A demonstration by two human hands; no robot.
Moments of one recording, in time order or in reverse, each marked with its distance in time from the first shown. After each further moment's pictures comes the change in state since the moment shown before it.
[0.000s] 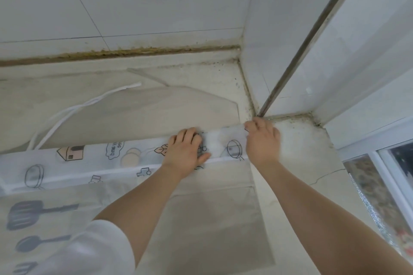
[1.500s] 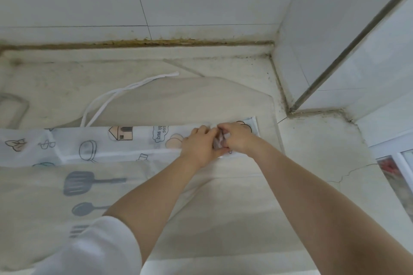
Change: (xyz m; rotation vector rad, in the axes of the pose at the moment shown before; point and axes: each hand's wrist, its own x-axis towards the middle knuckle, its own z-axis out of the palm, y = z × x) left_hand -0.047 -0.037 -0.029 -0.376 -0.134 -0.206; right_hand -0.019 -0.135 -0.005 0.424 -0.548 -0.114
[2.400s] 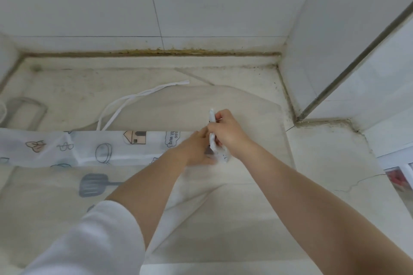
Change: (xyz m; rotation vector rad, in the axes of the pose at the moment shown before) left_hand 0.008 -0.041 -0.029 0.011 -0.284 0.170; right_hand -0.003 -0.068 0.009 0.709 0.111 0.051
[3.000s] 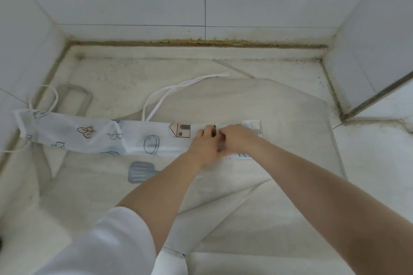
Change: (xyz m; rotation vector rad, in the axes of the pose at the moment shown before) left_hand -0.056 -0.064 0.004 0.017 0.175 -0.146; right_hand 0.029 0.010 0.081 -1.200 -0.264 -0.127
